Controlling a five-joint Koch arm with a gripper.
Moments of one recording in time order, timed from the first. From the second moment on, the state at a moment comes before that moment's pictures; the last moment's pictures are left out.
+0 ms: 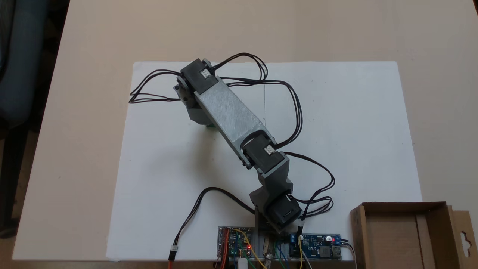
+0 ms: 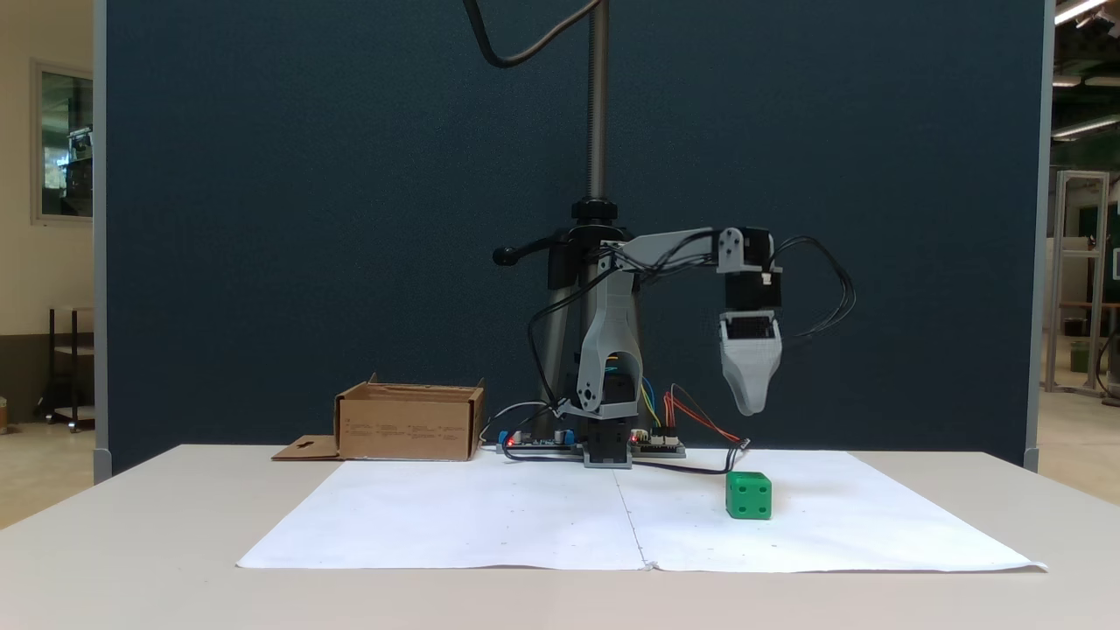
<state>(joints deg) -38.1 81.4 76.8 61.3 44.4</state>
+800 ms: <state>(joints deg) -35.9 78.5 76.8 61.3 44.7</state>
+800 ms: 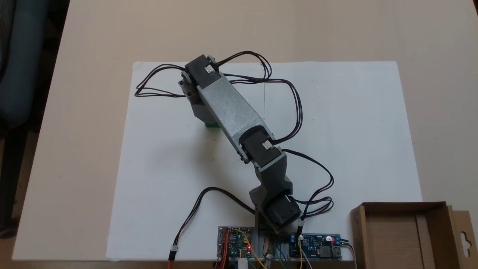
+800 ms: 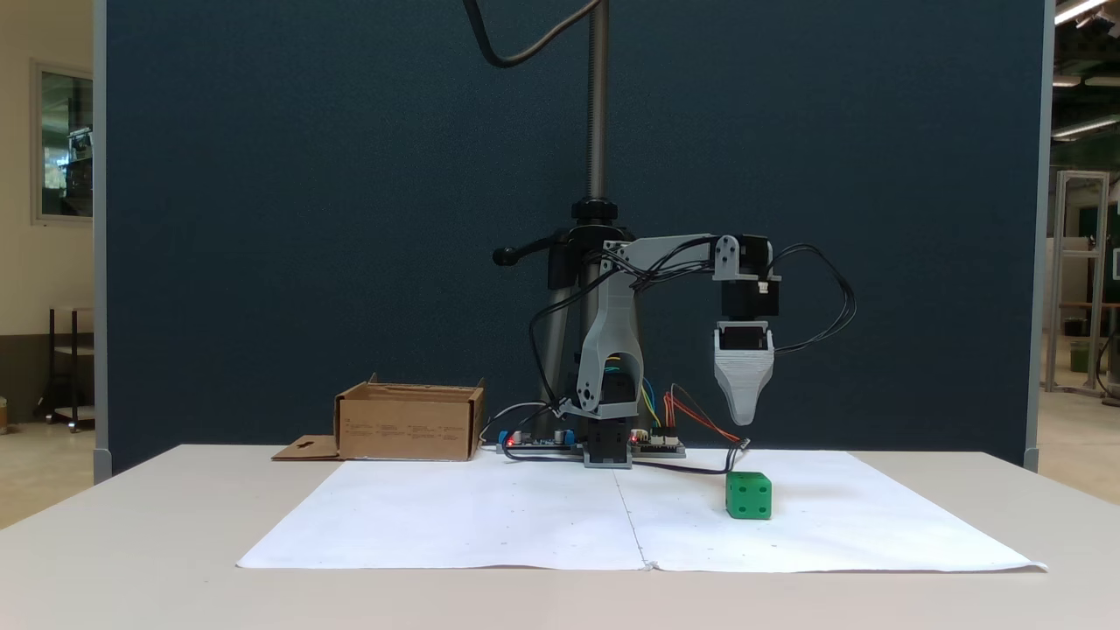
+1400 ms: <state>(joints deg) -36.9 73.5 76.8 59.2 44.7</state>
